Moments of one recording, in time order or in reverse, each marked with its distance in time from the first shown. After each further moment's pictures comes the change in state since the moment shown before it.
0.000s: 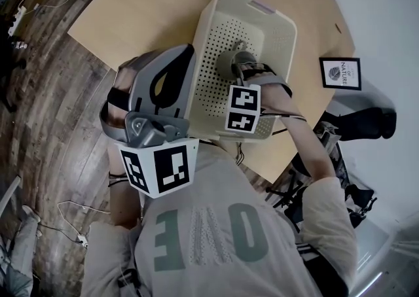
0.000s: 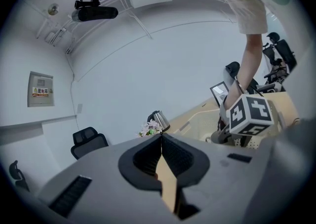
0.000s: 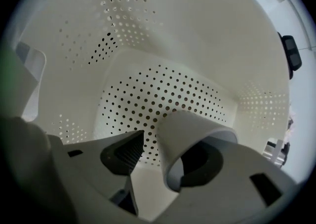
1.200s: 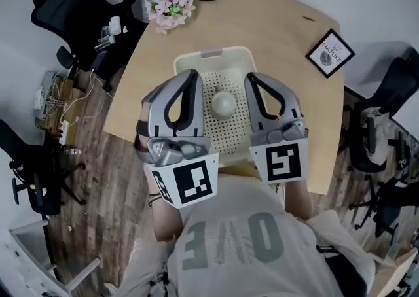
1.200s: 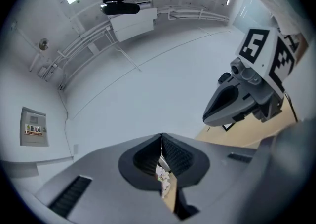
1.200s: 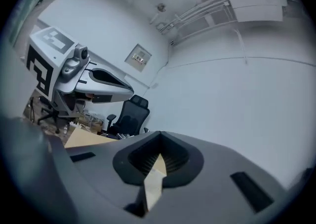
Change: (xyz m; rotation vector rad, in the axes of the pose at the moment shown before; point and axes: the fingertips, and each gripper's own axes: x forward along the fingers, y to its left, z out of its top) left arm 0.019 -0.026 0.167 0.184 -0.309 0.013; right arm -0.315 -0.060 -0.096 1.061 -0.870 -1.137
